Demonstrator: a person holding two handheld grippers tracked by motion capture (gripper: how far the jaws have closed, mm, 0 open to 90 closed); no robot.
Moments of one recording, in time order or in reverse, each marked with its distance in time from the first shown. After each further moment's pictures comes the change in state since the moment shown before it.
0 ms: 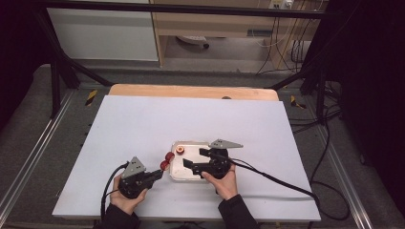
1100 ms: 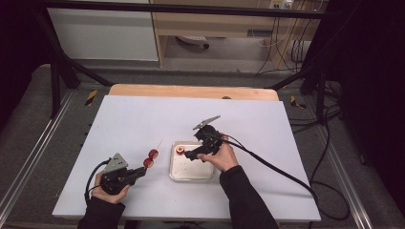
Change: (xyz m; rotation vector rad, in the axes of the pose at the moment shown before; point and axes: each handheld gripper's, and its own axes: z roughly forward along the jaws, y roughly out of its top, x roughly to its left) left arm 0.040 -0.007 -0.027 0.031 0.029 -0.010; right arm -0.014 0.063 0.040 0.416 -0.135 -0.202
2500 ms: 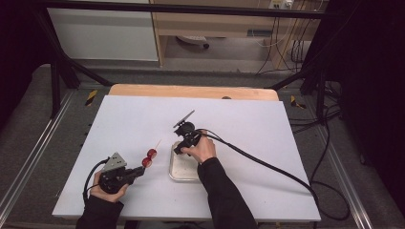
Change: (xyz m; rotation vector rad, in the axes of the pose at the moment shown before) left arm 0.002 0.000 0.001 0.012 0.002 0.003; right arm 0.006 0.035 0.065 0.209 0.018 -0.003
